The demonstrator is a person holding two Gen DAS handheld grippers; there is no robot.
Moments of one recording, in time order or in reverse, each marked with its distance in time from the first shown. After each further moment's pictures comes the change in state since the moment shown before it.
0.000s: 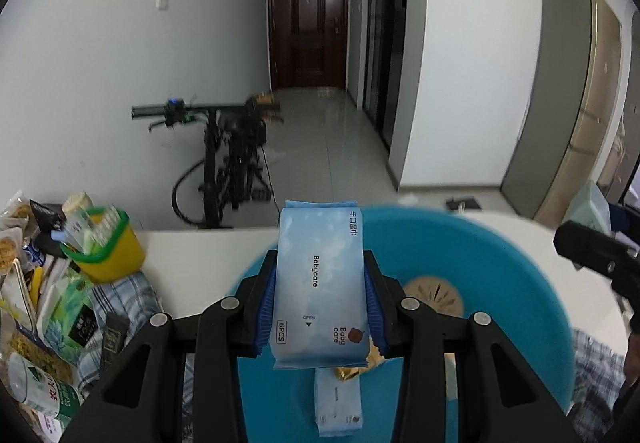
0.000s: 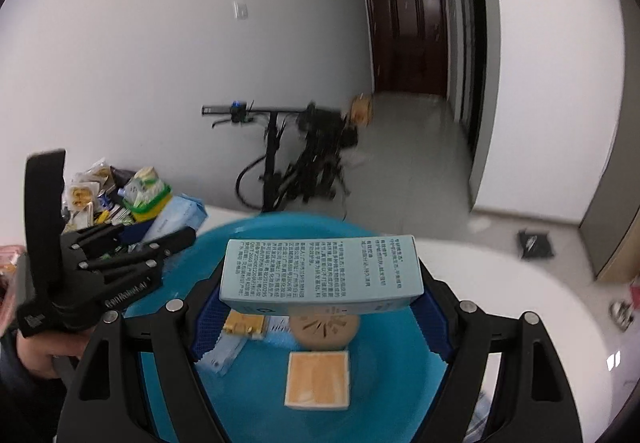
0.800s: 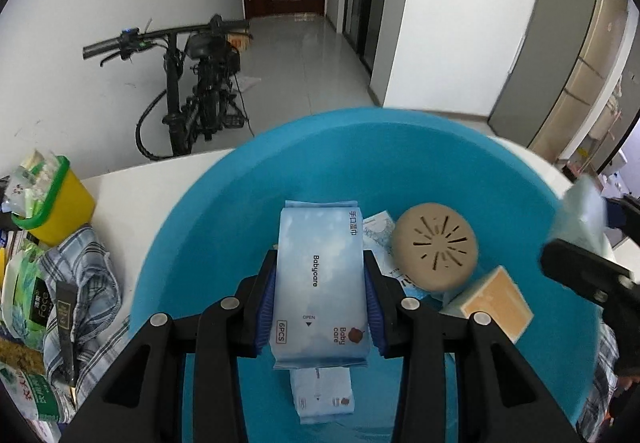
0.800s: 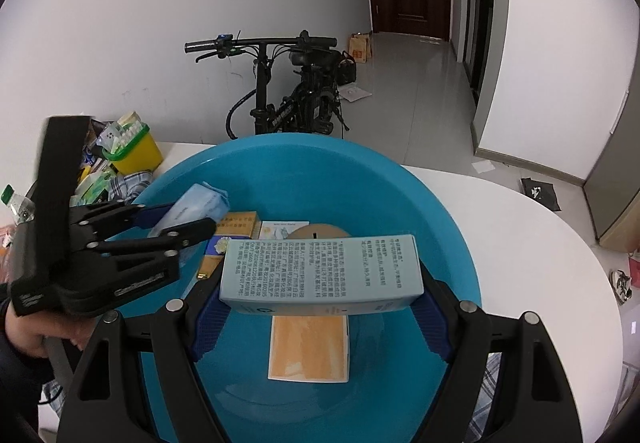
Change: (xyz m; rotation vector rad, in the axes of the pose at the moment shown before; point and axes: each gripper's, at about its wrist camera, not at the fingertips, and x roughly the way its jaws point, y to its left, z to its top) left arm 0.079 -0.014 -0.022 0.025 0.292 -0.074; right arm 0.043 -0.010 -0.029 0.010 0.216 -0.025
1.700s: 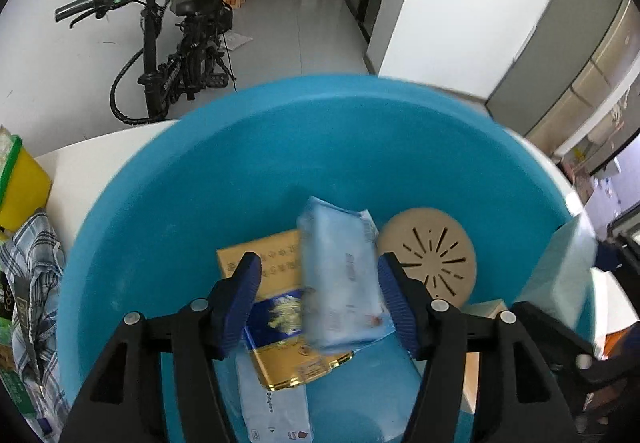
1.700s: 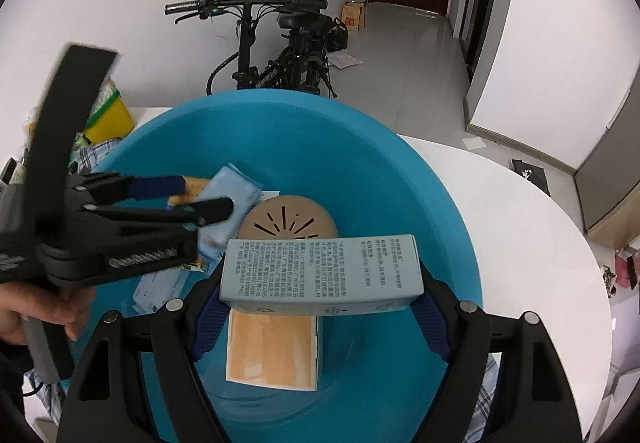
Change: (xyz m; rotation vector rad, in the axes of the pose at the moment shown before) left arm 0.048 -0.012 0.024 -0.074 0.114 -0.051; right arm 0.040 -0.008 0.001 -0.033 0.137 -0.055
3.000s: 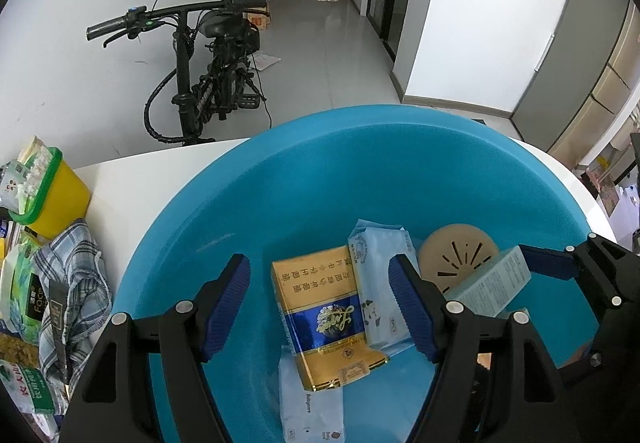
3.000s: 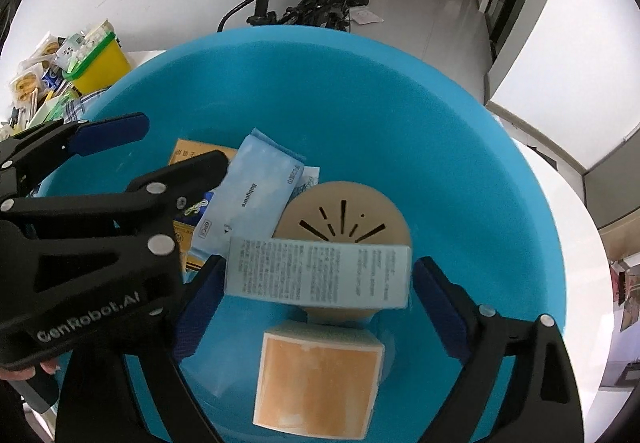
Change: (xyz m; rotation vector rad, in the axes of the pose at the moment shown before) left arm -0.018 0.006 -0.004 0.007 -0.071 0.119; right arm 0.054 0.035 0.014 -0.081 0.179 -0.004
